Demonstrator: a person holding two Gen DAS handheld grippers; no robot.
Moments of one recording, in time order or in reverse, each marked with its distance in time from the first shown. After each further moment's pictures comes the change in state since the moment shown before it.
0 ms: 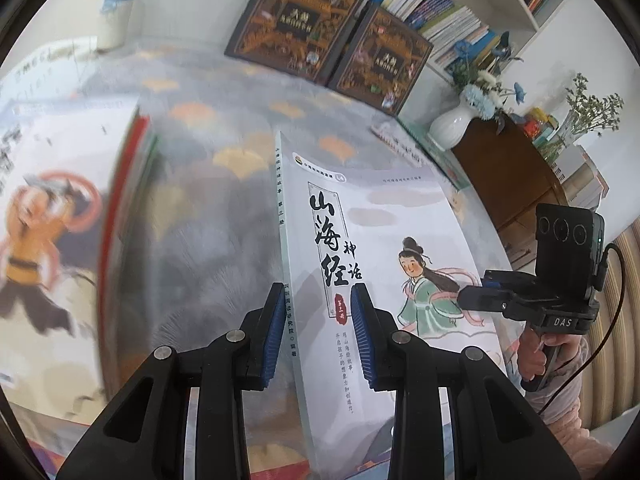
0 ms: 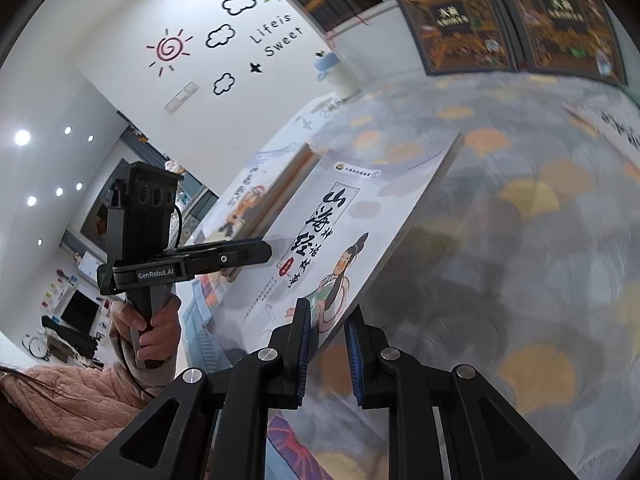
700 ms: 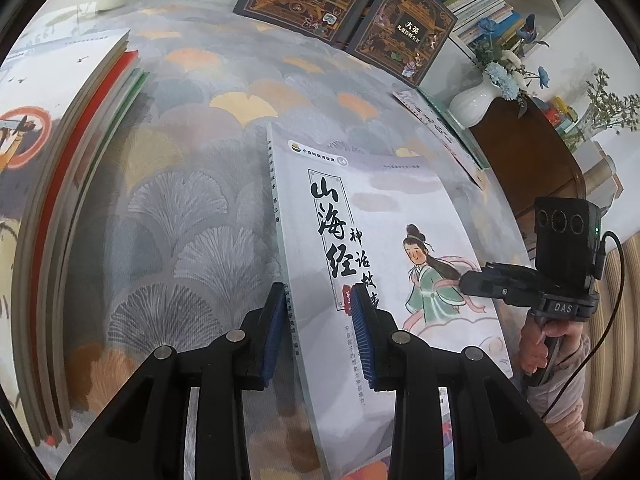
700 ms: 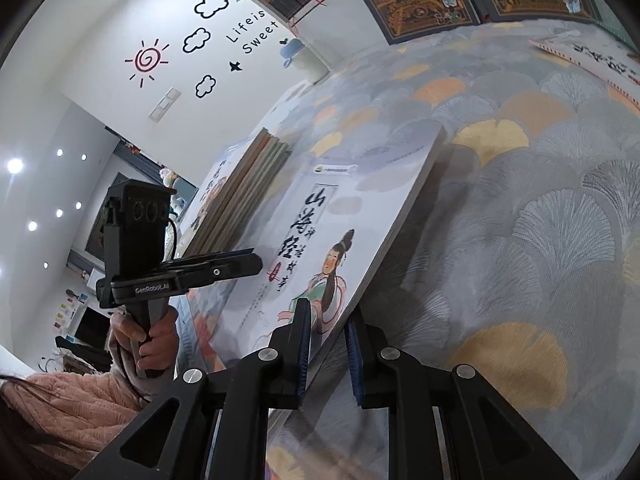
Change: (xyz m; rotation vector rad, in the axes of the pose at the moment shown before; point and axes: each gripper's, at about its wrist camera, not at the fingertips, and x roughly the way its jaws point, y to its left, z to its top) left arm 0.048 0.009 -0.018 -0.050 0.096 0.013; right arm 0.010 -0.051 -0.021 0.112 0.038 0.022
